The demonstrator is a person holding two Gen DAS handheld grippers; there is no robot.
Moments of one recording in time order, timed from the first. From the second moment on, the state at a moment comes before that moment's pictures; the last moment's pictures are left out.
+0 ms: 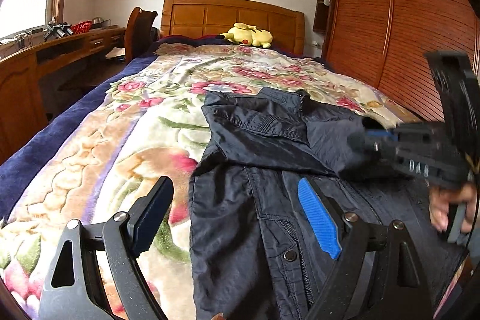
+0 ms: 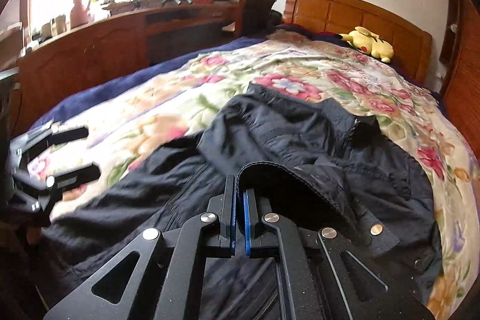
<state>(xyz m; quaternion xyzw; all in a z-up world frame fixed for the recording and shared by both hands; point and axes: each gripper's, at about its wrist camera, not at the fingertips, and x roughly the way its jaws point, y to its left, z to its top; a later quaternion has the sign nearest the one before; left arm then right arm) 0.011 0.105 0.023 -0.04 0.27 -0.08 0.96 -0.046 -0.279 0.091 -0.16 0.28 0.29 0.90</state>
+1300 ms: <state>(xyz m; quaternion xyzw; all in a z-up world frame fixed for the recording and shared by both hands) 0.016 0.008 0.012 0.04 0.29 -0.14 0.95 -0.055 -0.367 0.046 -0.05 0.30 0.16 0.94</state>
